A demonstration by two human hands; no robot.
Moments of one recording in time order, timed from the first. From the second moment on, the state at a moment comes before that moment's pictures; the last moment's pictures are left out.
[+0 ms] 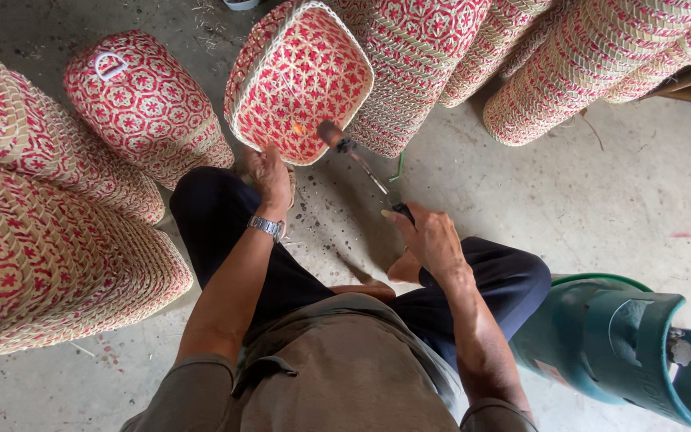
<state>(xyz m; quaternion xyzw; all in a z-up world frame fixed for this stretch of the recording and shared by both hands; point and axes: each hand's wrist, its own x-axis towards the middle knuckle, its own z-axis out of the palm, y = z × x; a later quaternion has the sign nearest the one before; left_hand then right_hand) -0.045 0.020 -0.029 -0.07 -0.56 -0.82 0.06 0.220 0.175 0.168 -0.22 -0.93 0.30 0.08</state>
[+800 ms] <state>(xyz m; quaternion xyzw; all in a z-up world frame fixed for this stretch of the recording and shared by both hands) -0.050 0.037 -0.056 -0.05 -0.45 -0.89 0.08 0.226 0.169 0.185 -0.22 -0.93 0.29 0.02</state>
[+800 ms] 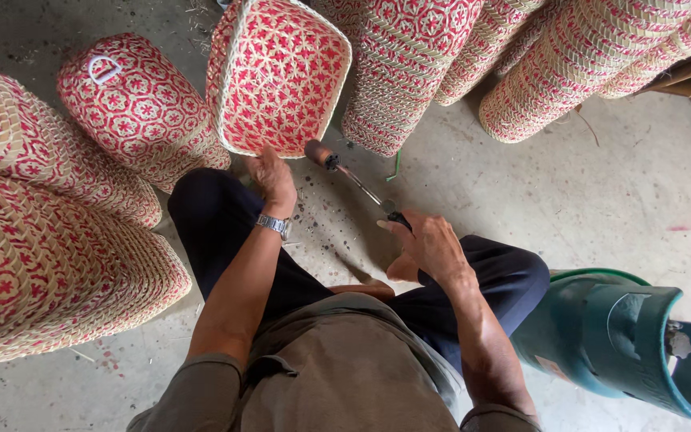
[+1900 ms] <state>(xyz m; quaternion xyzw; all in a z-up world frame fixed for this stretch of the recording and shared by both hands) -0.061 0.000 0.051 -0.05 -0.61 -0.78 -0.14 0.244 0.236 0.175 -0.28 -0.91 0.28 0.10</state>
